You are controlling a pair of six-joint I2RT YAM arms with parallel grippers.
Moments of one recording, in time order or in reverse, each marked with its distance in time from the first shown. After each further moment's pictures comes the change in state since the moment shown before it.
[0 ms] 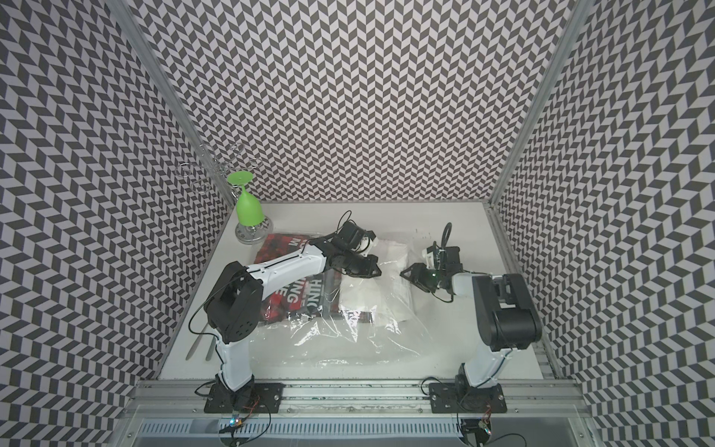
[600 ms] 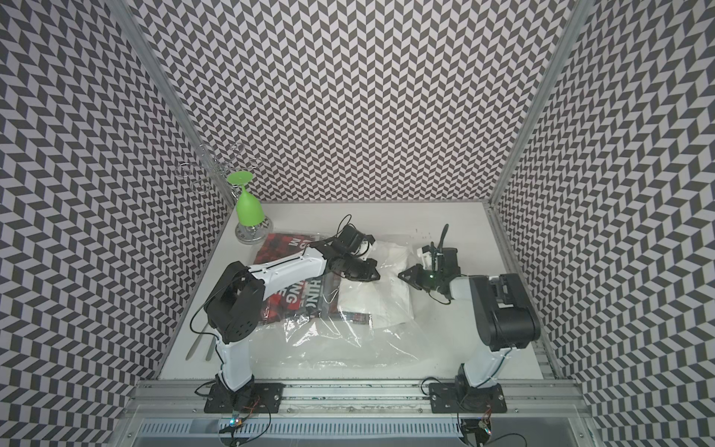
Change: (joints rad) left arm 0.000 0.000 -0.023 0.013 0.001 0.005; right arm 0.029 0.001 -0.044 0.140 -0.079 0.044
